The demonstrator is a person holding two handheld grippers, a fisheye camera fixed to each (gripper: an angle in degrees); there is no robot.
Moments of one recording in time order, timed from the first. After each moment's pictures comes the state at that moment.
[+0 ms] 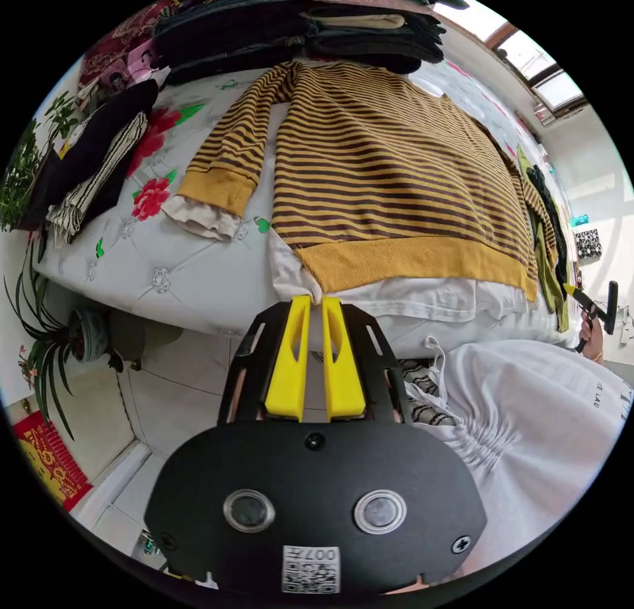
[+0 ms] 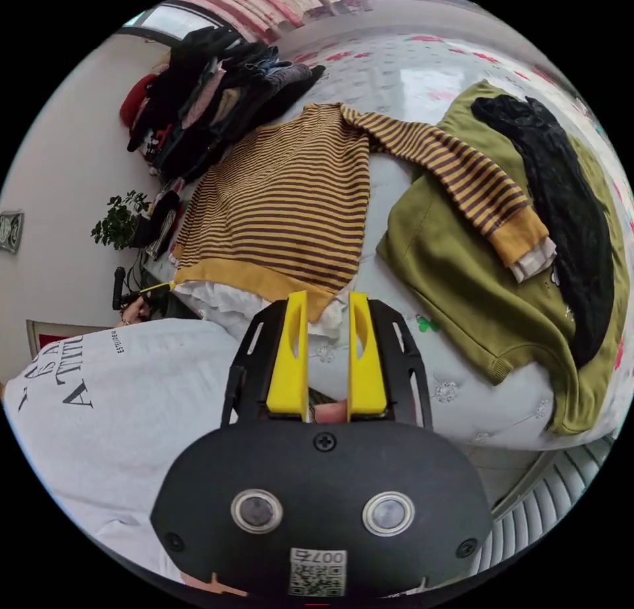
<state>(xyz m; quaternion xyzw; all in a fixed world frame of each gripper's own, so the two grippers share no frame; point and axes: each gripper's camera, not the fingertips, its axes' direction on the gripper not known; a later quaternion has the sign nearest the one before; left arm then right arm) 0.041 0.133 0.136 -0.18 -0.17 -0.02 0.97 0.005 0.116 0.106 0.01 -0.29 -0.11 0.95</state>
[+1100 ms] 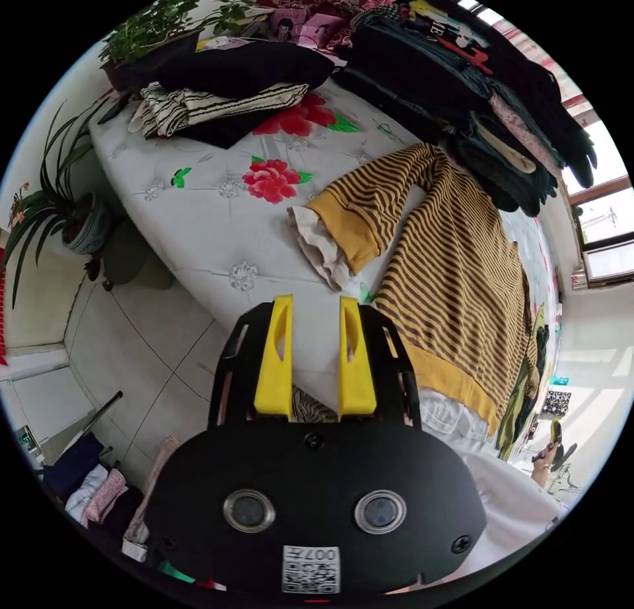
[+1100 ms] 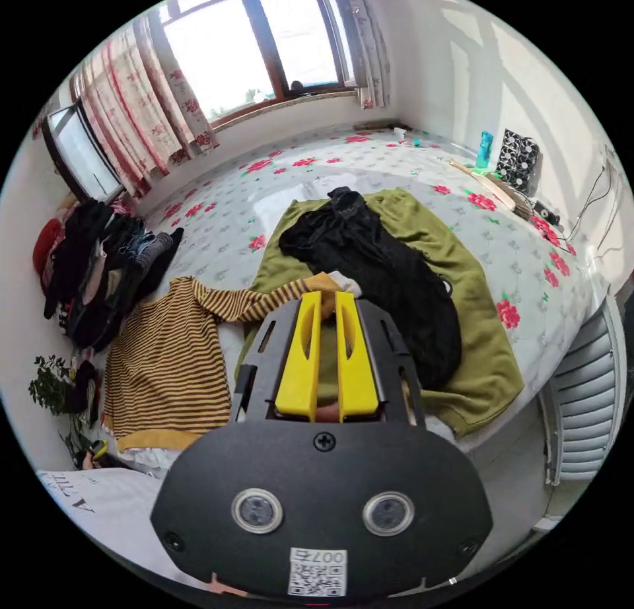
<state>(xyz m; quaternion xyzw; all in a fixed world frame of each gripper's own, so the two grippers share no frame) -0.083 0.133 0.092 -0.04 -0.17 -0.26 0.95 0.144 0.084 0.074 0.18 -0.19 0.10 0.96</state>
